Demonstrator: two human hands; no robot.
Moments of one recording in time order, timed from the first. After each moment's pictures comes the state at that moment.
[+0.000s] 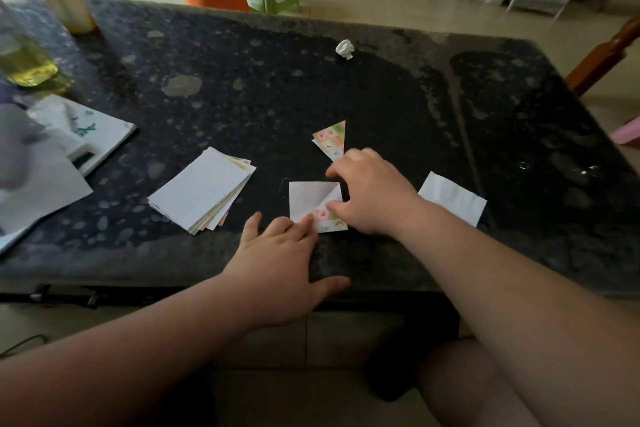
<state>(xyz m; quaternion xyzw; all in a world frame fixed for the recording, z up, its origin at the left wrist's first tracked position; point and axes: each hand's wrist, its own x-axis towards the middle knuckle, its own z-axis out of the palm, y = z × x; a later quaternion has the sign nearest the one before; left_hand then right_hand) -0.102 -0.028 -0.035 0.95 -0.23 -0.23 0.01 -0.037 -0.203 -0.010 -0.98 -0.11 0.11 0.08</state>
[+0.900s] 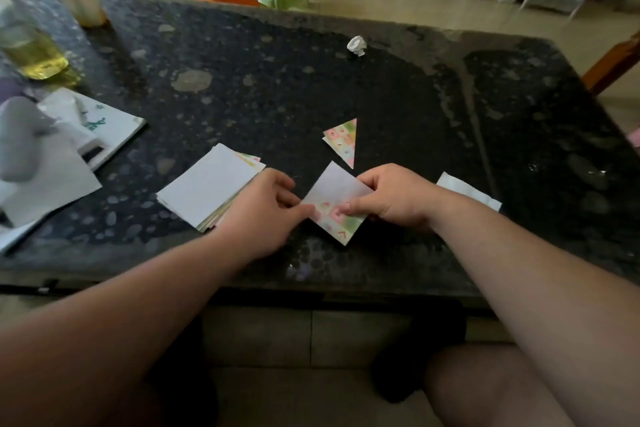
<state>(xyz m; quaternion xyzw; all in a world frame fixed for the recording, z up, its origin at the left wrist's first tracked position) -0.054 -0.007 -0.038 0.89 0.05 -0.16 0.43 -0.029 -0.224 -0.015 -0.86 0.03 0.30 0.42</state>
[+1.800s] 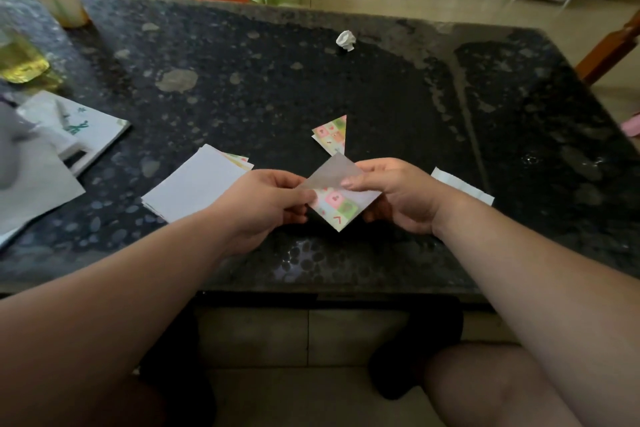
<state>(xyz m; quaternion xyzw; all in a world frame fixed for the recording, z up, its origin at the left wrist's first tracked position) -0.031 -0.022 -0.042 0.67 0.10 -0.29 0.67 -0.032 -0.243 -0.030 -0.69 0.06 0.31 0.65</state>
